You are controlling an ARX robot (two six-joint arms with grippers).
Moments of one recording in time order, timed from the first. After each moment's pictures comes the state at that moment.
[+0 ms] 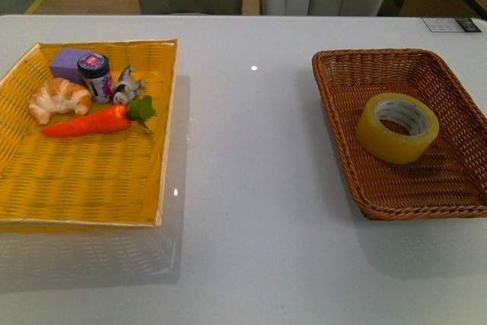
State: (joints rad) left arm 0.00 0.08 0.01 0.04 0.00 -0.01; right arm -0.17 1.64 0.47 0.79 -0.22 0.76
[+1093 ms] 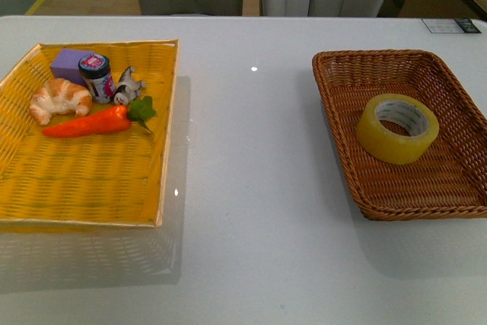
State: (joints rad) left arm 0.00 0.02 0.01 0.00 0.00 -0.01; right arm 0.00 0.69 0.02 0.67 0.00 0.01
